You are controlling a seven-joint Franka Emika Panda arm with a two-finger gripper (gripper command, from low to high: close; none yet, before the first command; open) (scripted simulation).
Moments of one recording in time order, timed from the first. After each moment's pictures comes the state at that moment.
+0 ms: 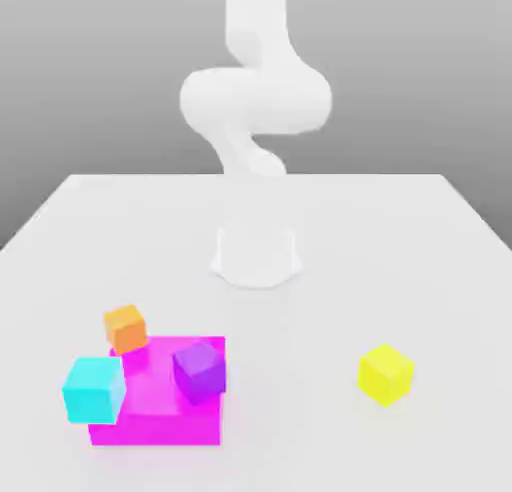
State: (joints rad) arm 0.02 -0.72 0.03 -2.35 0.00 2.35 0.79
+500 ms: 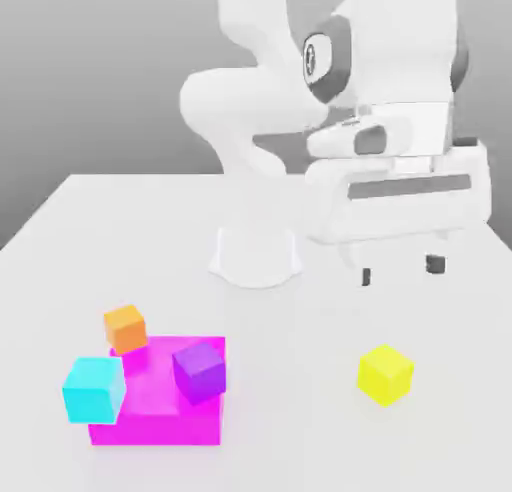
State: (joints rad) arm 0.18 -0.16 0.20 -2.69 -0.03 2.71 0.72
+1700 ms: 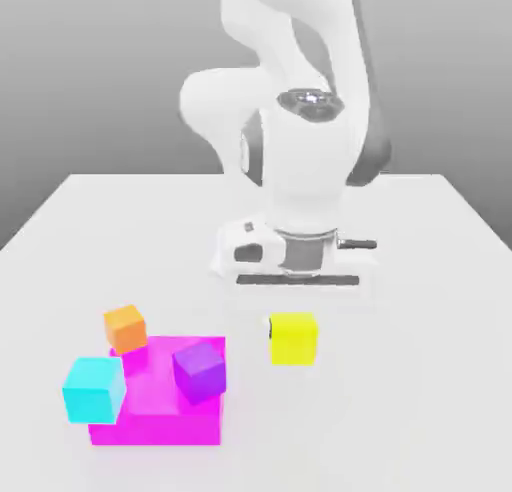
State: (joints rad) arm -0.04 -0.18 0.01 -2.83 -0.08 2.65 1.05
